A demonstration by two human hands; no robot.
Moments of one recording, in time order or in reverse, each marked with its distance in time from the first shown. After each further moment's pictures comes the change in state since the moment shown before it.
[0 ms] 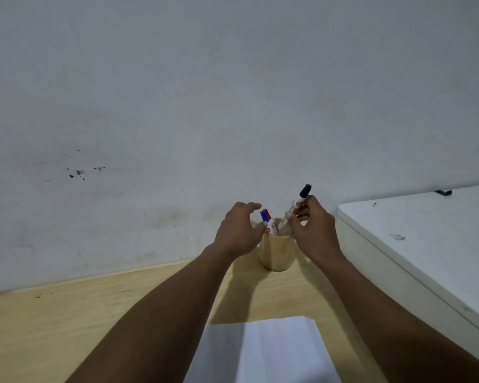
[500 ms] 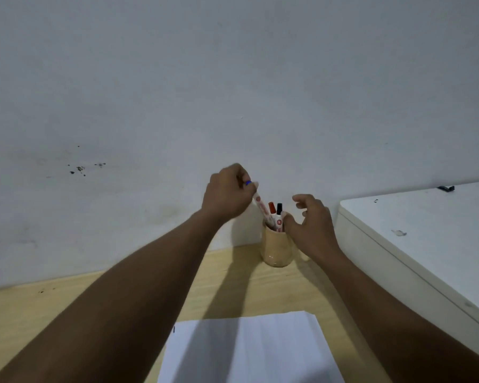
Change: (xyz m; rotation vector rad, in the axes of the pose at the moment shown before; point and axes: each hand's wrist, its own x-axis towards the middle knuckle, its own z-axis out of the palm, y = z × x) left_hand 0.029 0.021 -0.049 -0.094 0.244 0.065; right_hand 0.003 0.009 0.006 -0.064 -0.048 0.114
